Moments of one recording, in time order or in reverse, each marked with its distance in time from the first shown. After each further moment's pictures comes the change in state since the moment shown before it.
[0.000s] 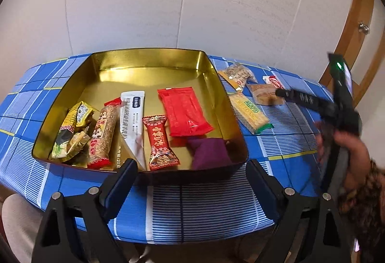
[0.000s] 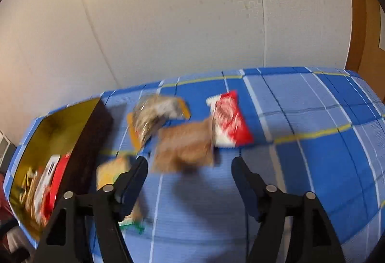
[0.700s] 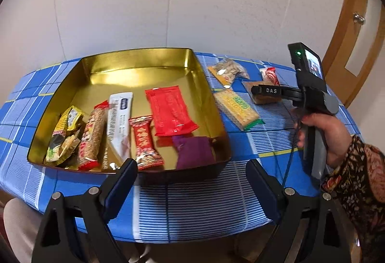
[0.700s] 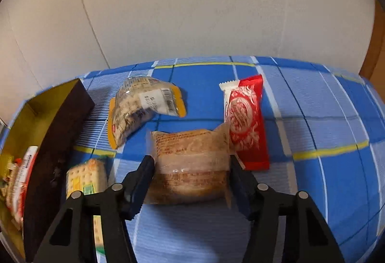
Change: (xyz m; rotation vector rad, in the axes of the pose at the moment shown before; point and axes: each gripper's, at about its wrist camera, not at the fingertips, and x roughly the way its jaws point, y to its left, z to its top) left arm 0.002 -0.019 0.003 0.052 0.018 -0.011; right arm 0.030 -0.011 -0.016 -0.053 0.065 -0.040
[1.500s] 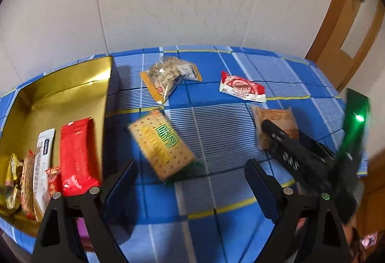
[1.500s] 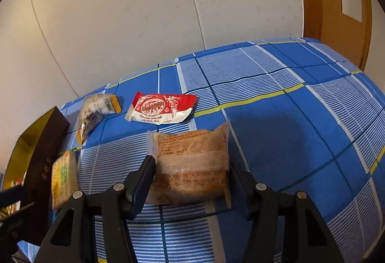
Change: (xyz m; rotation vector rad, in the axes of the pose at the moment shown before) left arm 0.094 -0.118 0.078 0.084 0.148 -0.034; right arm -0.043 -0.066 -0.043 0.230 -0.109 -0.078
